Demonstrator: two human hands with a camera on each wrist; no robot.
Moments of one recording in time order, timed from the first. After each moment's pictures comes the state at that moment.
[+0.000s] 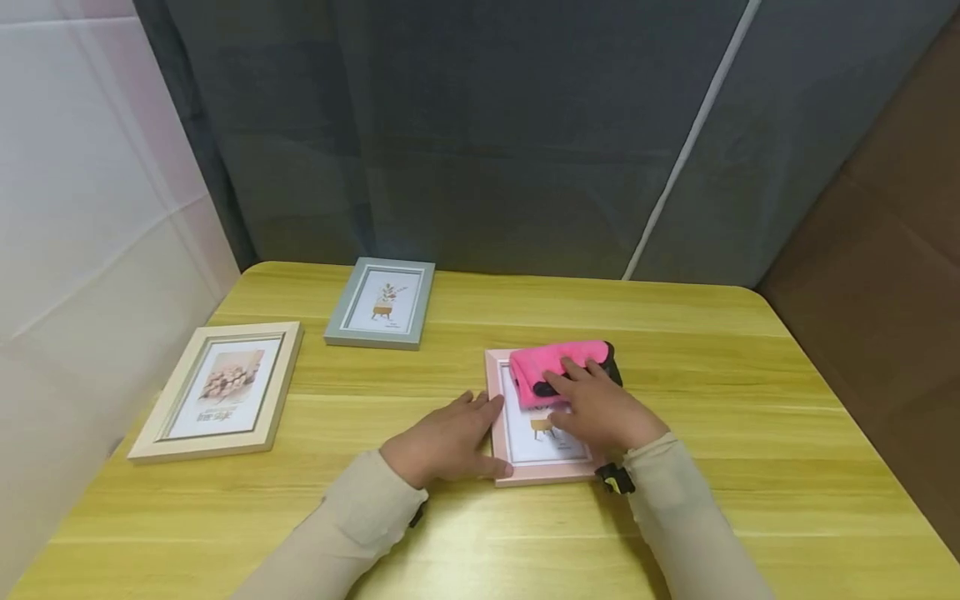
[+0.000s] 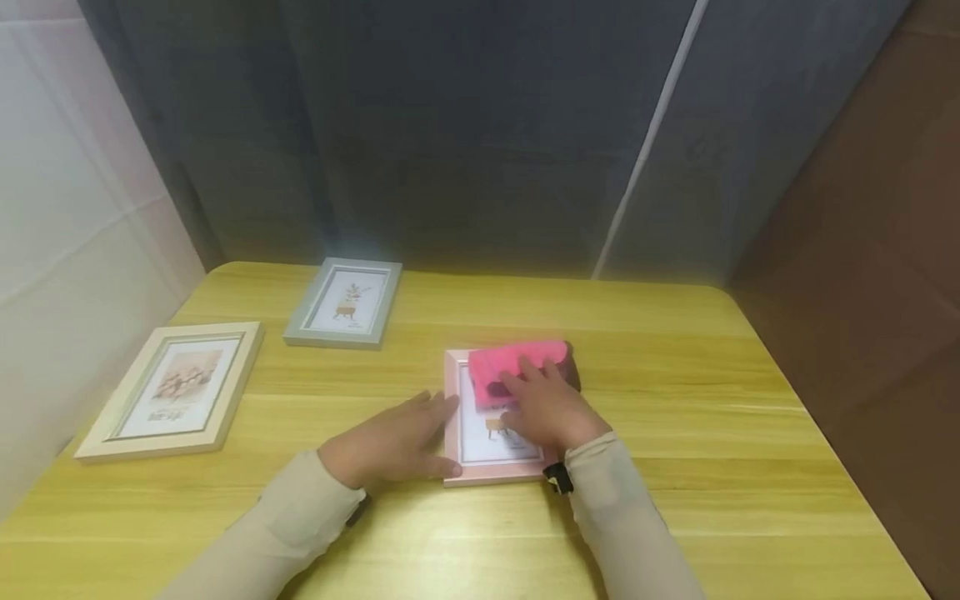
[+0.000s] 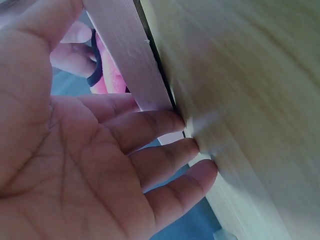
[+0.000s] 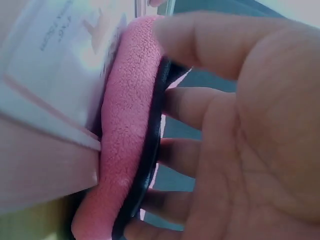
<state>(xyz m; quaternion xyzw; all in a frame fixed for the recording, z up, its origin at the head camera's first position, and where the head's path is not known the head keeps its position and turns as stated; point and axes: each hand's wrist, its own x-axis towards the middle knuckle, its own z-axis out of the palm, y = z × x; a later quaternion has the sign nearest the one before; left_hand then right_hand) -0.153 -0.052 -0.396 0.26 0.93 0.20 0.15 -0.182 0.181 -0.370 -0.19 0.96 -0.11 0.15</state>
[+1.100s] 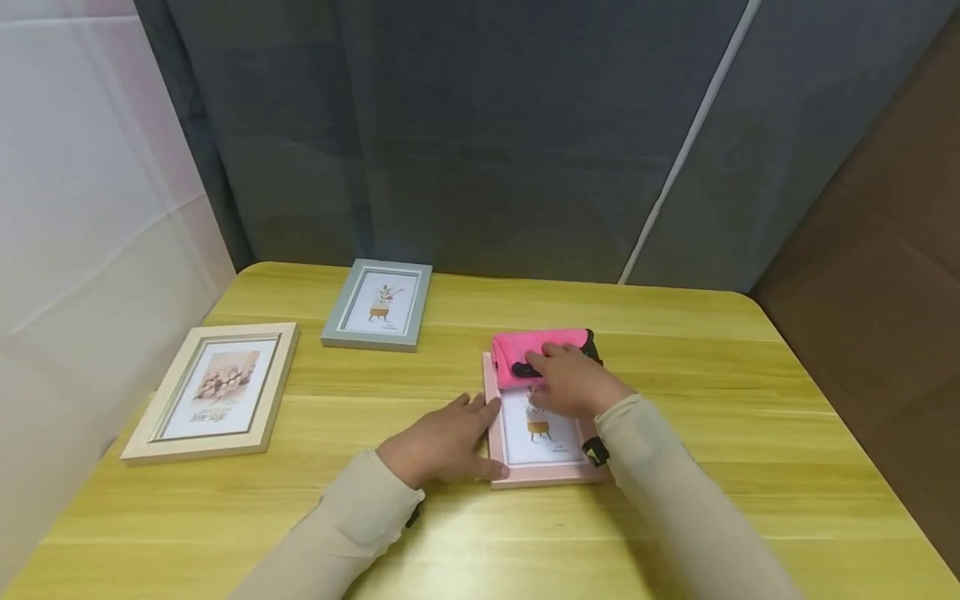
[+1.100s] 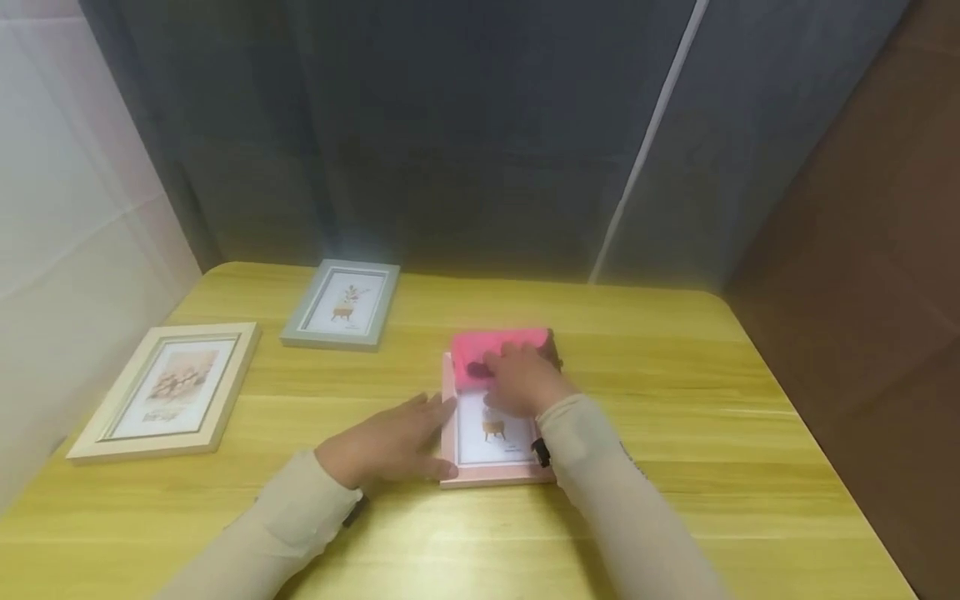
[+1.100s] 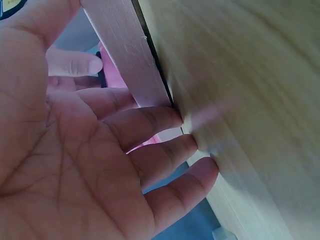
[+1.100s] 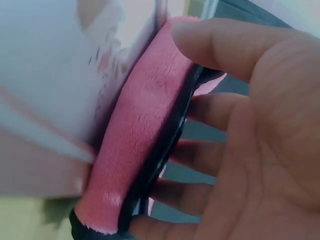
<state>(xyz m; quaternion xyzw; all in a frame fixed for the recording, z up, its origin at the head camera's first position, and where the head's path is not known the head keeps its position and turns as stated) -0.152 -0.051 -0.392 0.25 0.93 0.20 0.16 -0.214 0.153 -0.354 -0.20 0.97 -0.05 0.15</state>
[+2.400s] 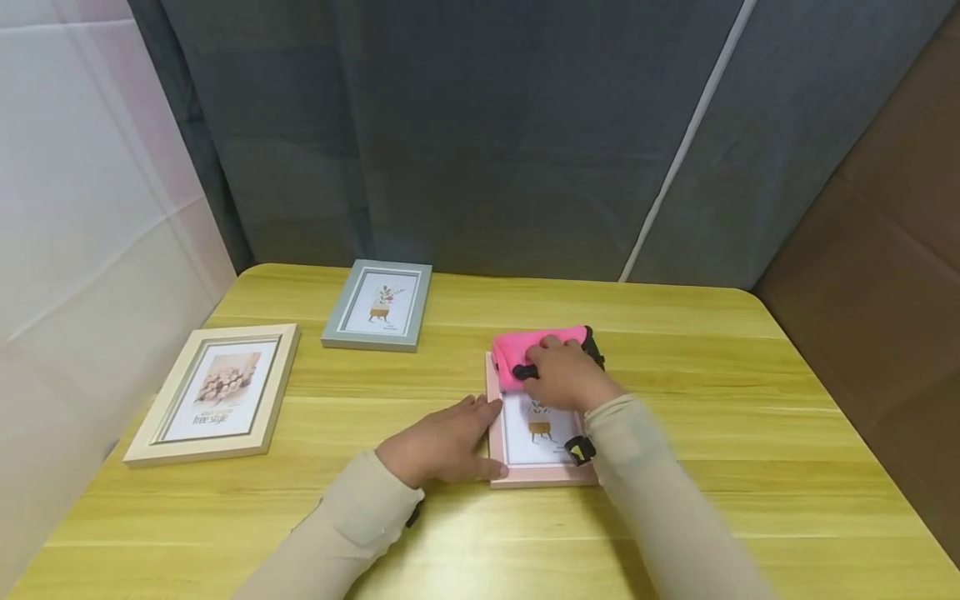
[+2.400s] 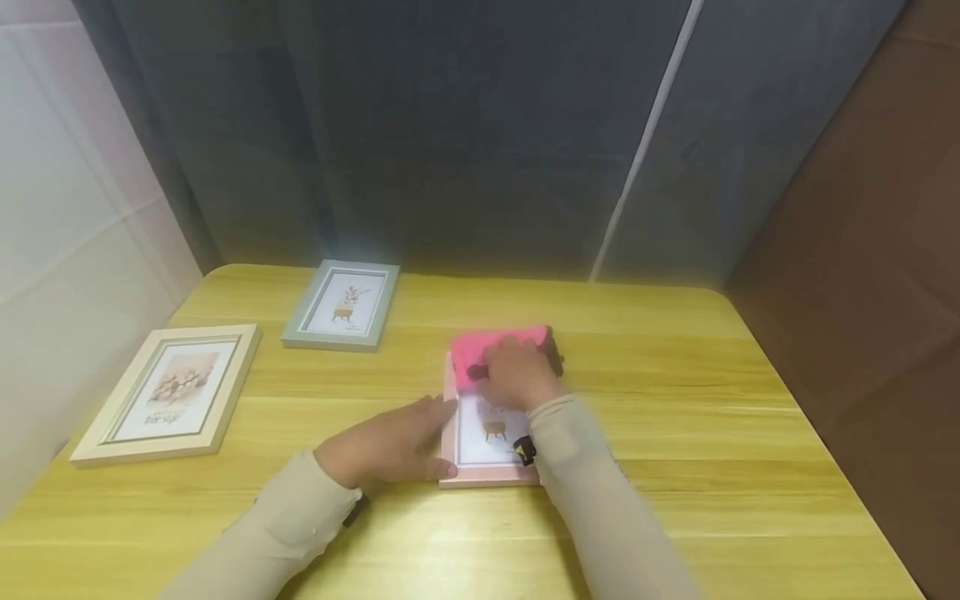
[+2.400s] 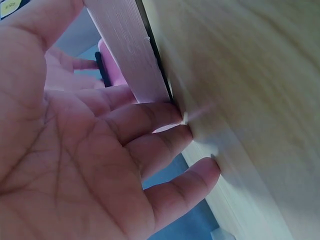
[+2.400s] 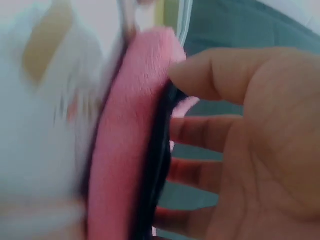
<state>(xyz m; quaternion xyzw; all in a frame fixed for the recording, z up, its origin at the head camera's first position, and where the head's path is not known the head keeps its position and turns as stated) -0.154 -0.051 -0.393 0.25 0.93 0.20 0.17 -0.217 0.143 -0.360 -0.20 0.97 -0.06 0.10</state>
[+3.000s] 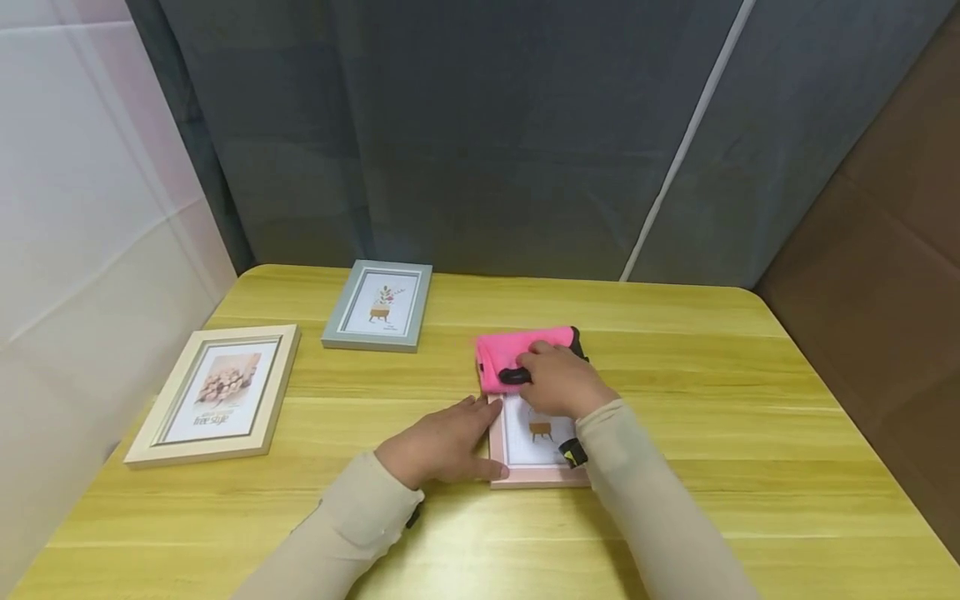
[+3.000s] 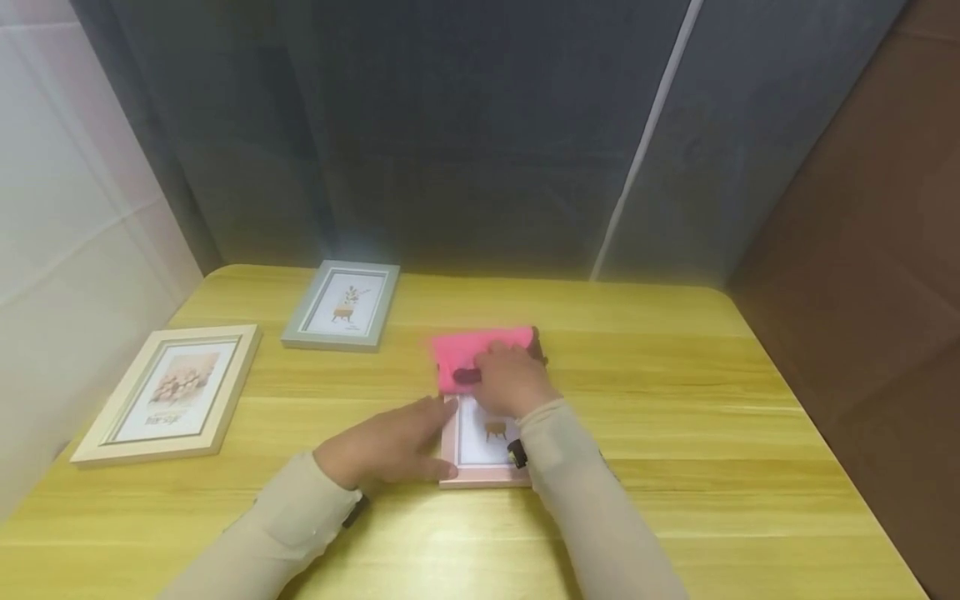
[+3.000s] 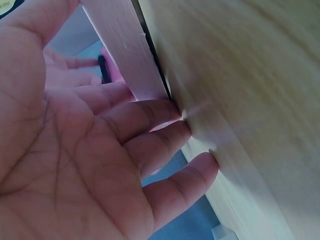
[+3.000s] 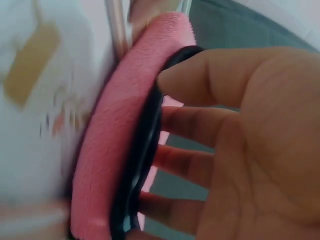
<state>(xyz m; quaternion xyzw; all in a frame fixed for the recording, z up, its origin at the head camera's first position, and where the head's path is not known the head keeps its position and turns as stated) -0.154 -0.052 -0.394 0.26 0.93 0.20 0.17 -0.208 0.134 -0.355 -0.18 0.97 -0.07 0.12</state>
